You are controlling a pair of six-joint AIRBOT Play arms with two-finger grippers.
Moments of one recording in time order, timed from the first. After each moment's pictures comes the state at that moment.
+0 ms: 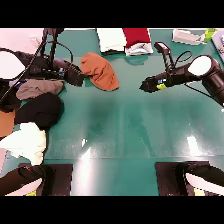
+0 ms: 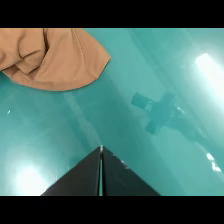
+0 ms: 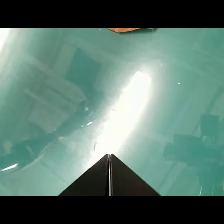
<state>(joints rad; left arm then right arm) -0.47 -1.08 1.40 1.38 -1.07 -1.49 0.26 -1.21 1.23 -1.07 1.10 1.37</state>
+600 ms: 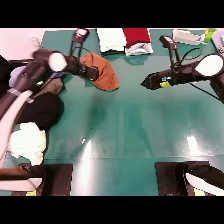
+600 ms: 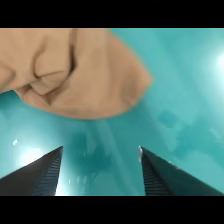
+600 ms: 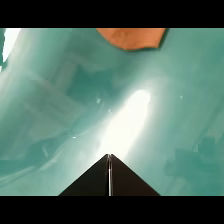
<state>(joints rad) -0.44 -1.51 1.54 1.46 -0.90 -1.56 0.26 -1.13 1.24 -1.07 1.08 1.38</state>
